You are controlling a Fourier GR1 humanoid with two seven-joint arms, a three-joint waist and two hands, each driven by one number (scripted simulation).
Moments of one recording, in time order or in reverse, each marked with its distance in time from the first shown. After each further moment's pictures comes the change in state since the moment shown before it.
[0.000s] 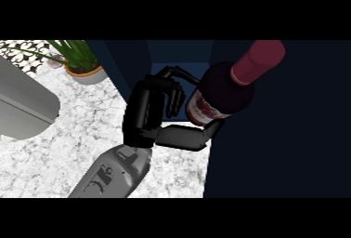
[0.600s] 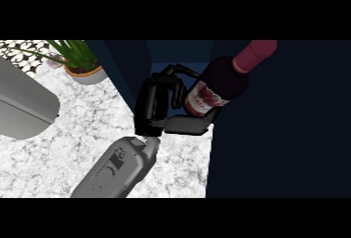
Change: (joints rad) left arm -0.043 0.000 -0.007 0.181 0.114 0.043 -0.165; right arm -0.005 0.008 0.012 -0.001 0.001 0.002 0.002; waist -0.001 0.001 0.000
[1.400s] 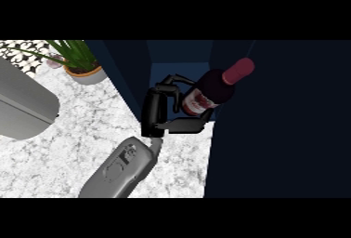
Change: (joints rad) left arm 0.010 0.002 -0.034 0.213 0.026 0.035 -0.204; right arm -0.009 -0.007 -0.022 -0.001 0.000 -0.002 0.007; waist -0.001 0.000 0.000
